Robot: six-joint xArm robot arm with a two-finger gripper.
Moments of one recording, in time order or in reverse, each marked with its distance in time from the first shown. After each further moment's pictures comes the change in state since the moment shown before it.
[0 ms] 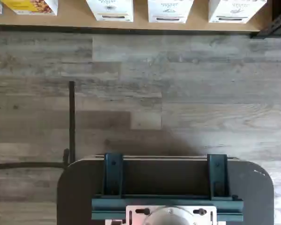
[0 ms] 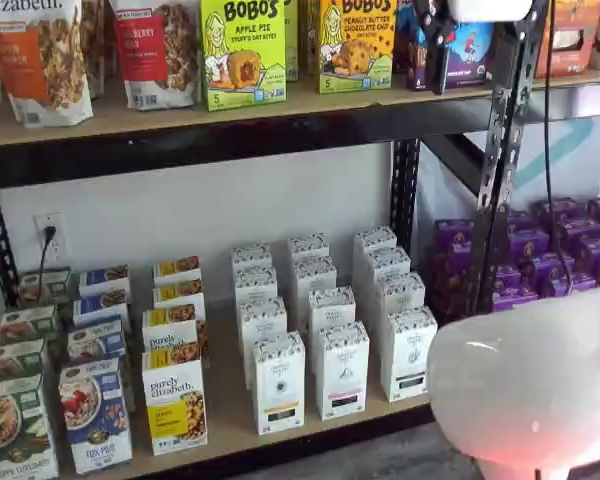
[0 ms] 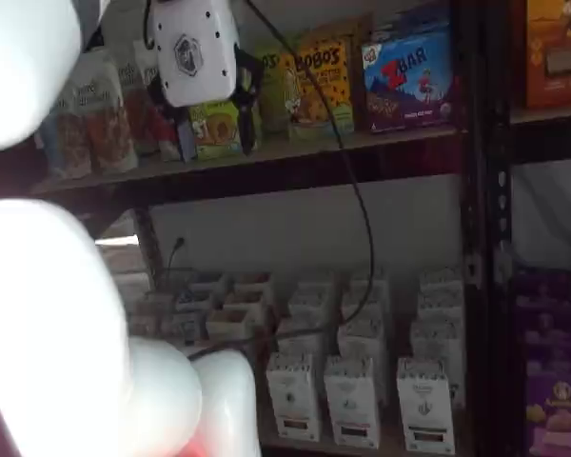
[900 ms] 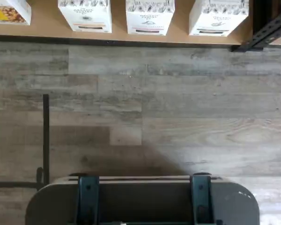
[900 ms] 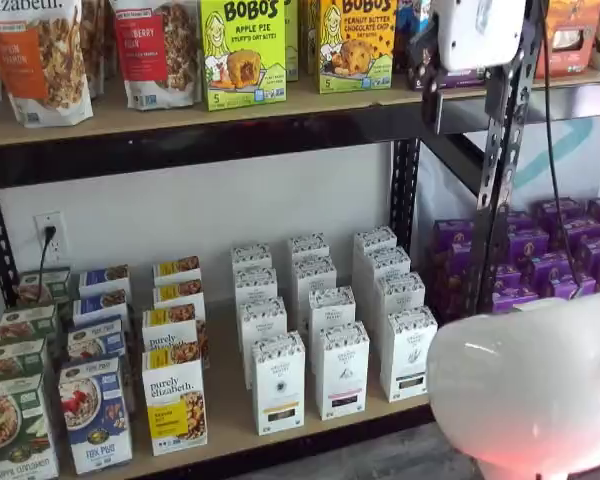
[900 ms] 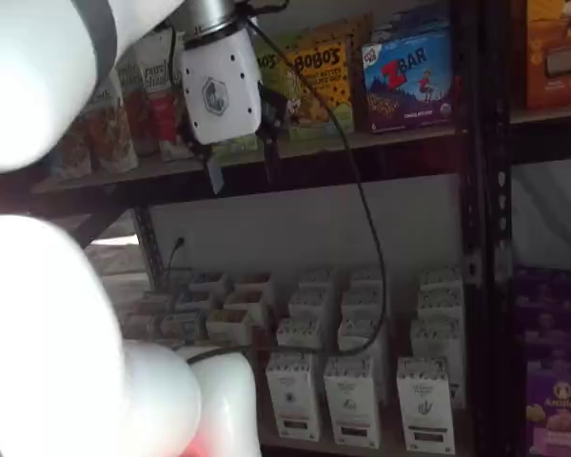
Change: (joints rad) arm -0.010 -0.035 0.191 -0.065 -0.186 -0.028
